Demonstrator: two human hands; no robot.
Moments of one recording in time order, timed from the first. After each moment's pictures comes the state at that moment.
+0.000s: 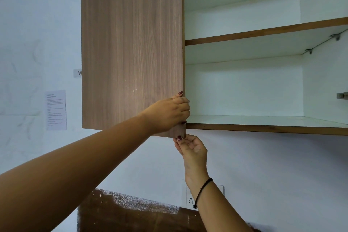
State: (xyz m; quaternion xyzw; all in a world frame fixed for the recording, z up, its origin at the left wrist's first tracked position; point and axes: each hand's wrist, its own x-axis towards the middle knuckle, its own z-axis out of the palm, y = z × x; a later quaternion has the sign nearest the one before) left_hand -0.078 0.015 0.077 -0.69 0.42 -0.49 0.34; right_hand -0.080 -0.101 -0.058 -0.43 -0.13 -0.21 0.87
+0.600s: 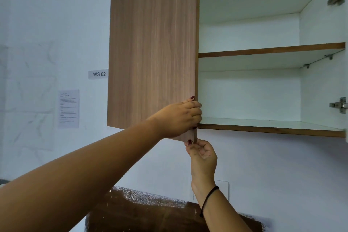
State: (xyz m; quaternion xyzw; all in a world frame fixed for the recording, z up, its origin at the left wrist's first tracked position) left_hand -0.153 0.069 0.072 -0.67 0.43 -0.51 0.32; right_hand -0.165 -0.038 -0.063 -0.49 -0.06 -0.33 0.81
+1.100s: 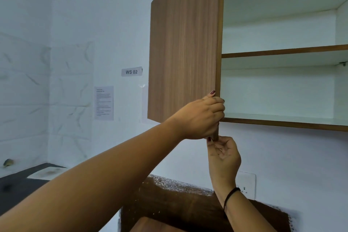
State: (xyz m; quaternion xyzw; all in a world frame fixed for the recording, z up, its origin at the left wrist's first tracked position) left_hand -0.248 0.152 0.061 -0.71 0.45 -0.50 0.20; right_hand -0.242 0.048 -0.074 -0.56 -0.11 -0.49 0.66
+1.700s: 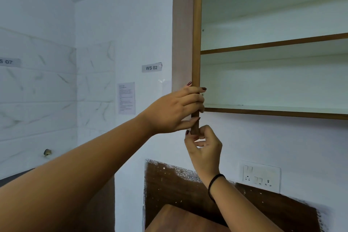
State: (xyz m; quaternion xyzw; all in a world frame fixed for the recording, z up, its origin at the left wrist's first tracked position) left_hand -0.309 0.287 0.053 -0.71 0.44 -0.52 0.18; right_hand -0.269 0.157 -0.076 -0.60 -0.26 -0.49 0.57
